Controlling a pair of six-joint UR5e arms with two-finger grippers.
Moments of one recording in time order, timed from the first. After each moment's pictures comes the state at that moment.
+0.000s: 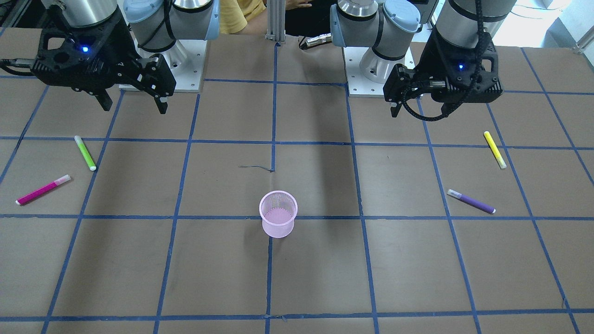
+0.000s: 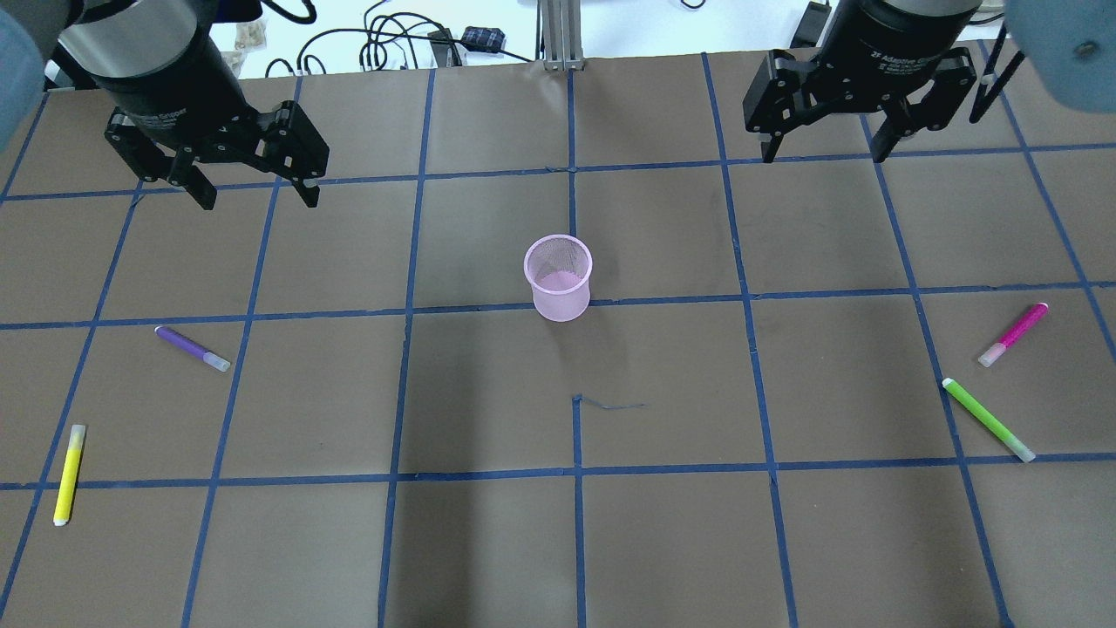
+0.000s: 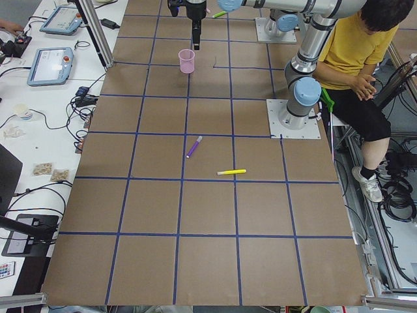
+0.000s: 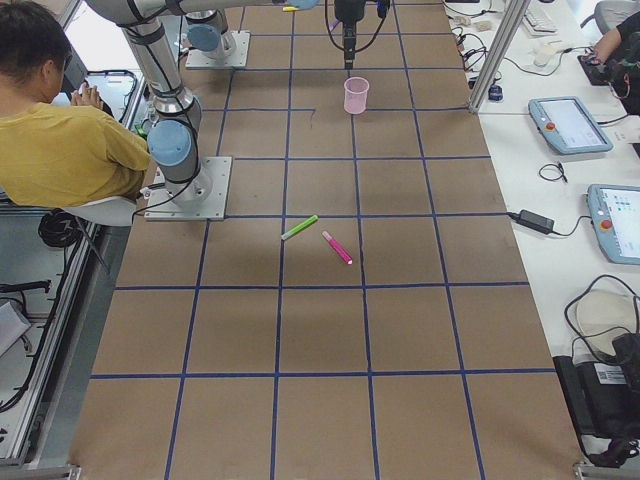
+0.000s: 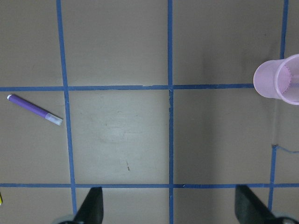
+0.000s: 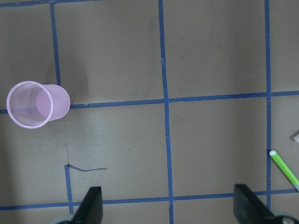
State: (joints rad) left arm -1.55 -1.58 -1.48 -1.65 1.62 0.03; right arm 1.61 -1.56 1.46 -1.53 -1.57 0.09
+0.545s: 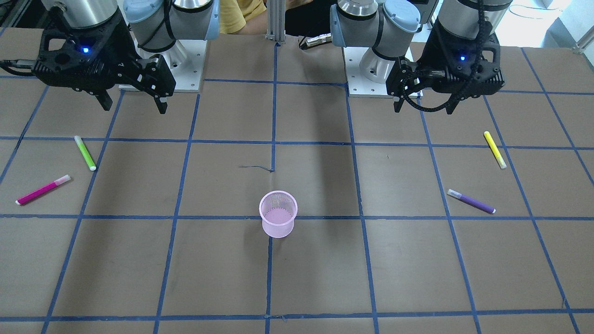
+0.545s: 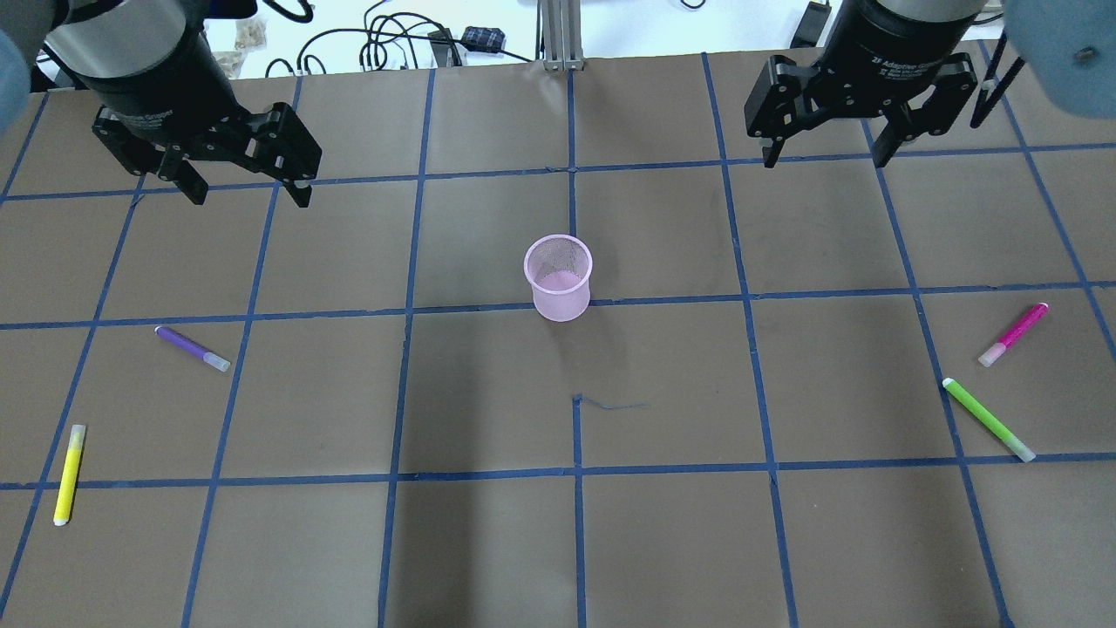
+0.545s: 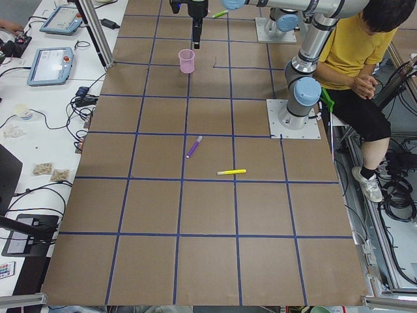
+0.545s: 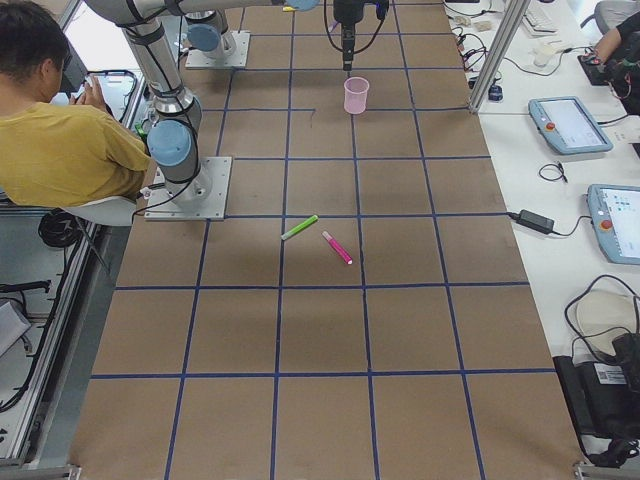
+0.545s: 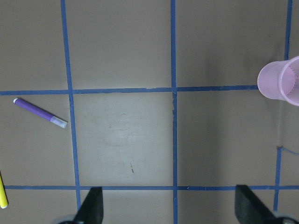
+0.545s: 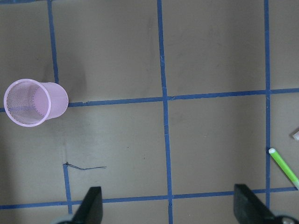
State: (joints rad) left arm -1.54 -1.56 -1.49 -1.64 1.62 0.11; right arm 1.60 -1.56 1.47 -1.53 -1.57 0.09
